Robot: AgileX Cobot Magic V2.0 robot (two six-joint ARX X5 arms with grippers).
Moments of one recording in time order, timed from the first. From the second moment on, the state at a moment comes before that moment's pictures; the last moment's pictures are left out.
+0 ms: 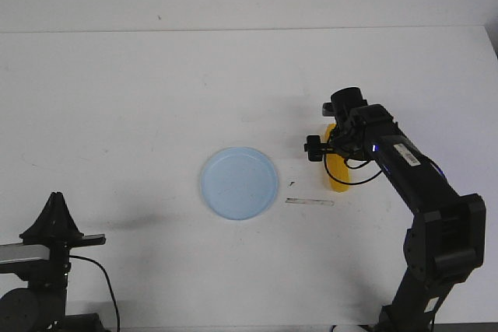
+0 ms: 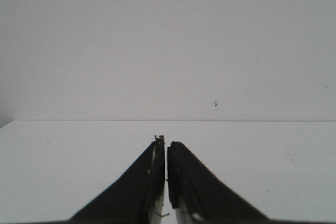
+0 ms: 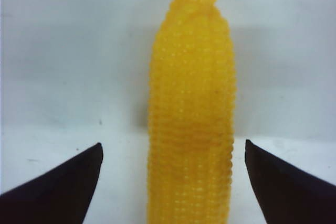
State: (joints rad) left arm 0.07 0.06 0.38 -0.02 -0.05 0.03; right arm 0.18 1.85 1.48 -0.94 -0.05 0.22
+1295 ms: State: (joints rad) left arm 0.07 0.06 0.38 -0.02 -0.05 0.03; right arm 0.58 1.82 1.58 -0.87 -0.34 0.20
